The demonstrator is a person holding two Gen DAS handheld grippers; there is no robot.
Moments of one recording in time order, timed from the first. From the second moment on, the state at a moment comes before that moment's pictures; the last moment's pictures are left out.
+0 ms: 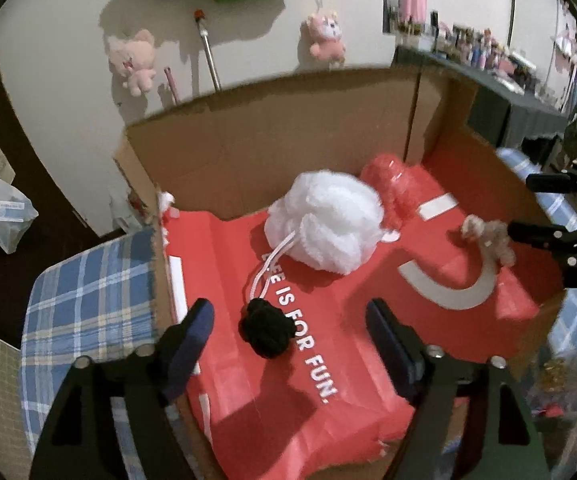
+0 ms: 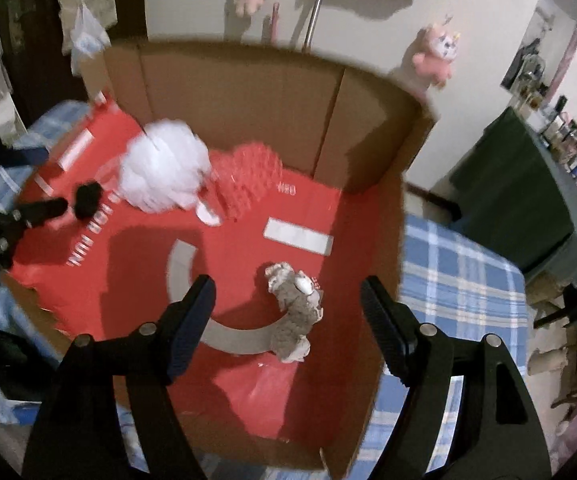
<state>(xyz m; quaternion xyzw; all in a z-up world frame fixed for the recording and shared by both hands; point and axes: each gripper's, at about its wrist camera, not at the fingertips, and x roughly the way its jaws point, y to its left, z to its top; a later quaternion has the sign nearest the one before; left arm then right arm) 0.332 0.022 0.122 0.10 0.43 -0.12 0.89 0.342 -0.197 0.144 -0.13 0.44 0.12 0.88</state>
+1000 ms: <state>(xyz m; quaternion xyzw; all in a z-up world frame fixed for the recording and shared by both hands) 0.017 0.013 0.184 0.00 0.16 -0.08 0.98 0.000 -0.208 0.202 -0.03 0.15 0.10 0.98</state>
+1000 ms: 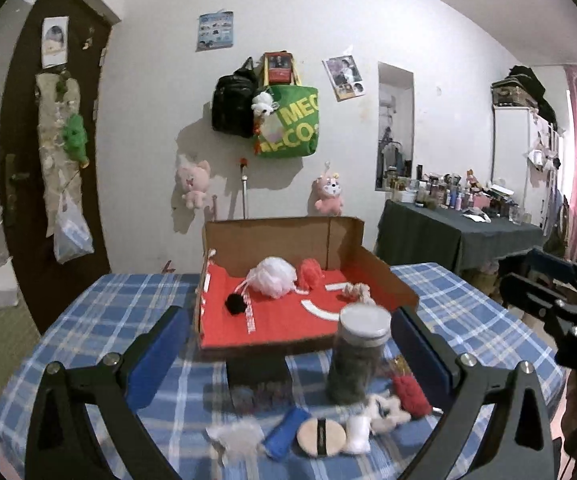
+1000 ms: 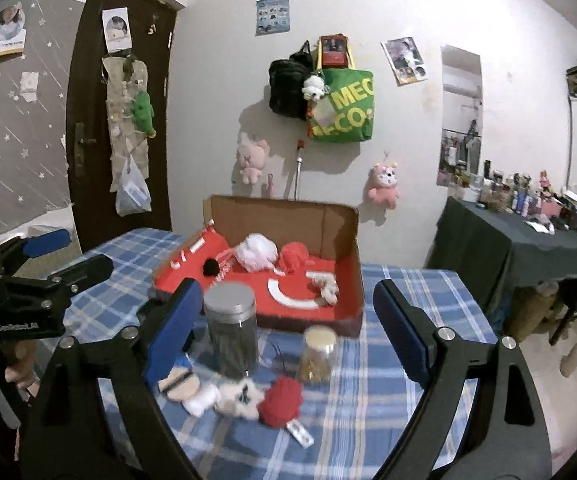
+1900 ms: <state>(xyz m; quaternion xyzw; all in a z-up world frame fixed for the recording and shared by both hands) 0.023 0.035 0.053 -0.03 0.29 -0.05 0.96 0.024 -0.225 0.059 0.04 0.29 0.06 0.95</state>
